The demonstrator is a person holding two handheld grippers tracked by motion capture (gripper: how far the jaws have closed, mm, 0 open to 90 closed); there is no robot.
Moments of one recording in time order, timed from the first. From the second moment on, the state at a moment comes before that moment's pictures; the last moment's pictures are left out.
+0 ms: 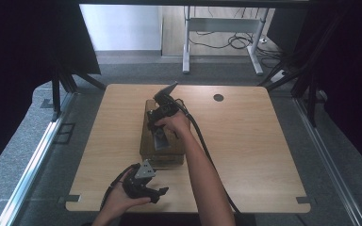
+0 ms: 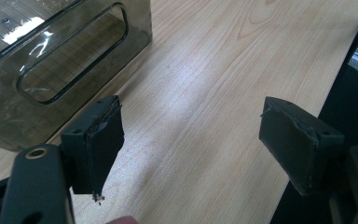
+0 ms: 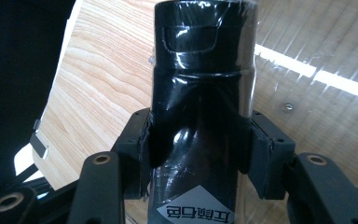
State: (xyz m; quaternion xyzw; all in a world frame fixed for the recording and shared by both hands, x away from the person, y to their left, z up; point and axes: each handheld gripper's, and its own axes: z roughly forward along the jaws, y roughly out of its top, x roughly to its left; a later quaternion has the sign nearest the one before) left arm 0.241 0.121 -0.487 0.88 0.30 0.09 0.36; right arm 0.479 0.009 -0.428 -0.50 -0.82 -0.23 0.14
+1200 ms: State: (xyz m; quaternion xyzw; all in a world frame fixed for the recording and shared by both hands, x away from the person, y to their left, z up) left arm 0.236 0.109 -0.490 0.89 0.27 0.08 0.35; right arm 0.485 0.015 -0.459 -0.57 -0.76 -0.26 0.16
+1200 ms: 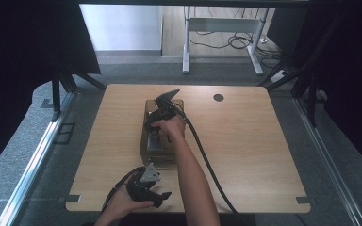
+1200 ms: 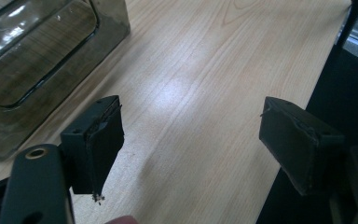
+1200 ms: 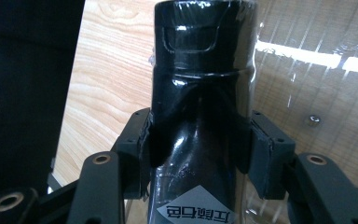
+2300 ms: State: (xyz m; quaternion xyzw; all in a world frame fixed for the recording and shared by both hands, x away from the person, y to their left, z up) left arm 0.239 0.111 -0.493 0.89 0.28 0.07 0.34; right arm 0.487 0.016 -0.500 -0.61 -0.74 -0.24 0.15
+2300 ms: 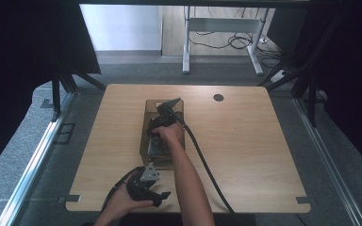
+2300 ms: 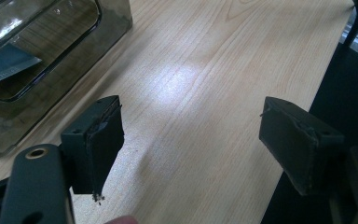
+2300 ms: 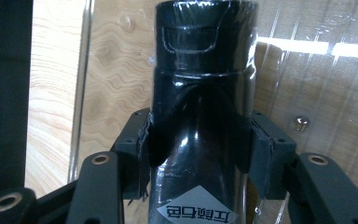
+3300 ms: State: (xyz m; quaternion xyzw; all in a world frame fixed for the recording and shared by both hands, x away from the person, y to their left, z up) left arm 0.239 0.109 -0.496 0.90 0.28 0.07 0.34; right arm 0.482 0.016 -0.491 -0.61 -0.75 -0.21 0.13
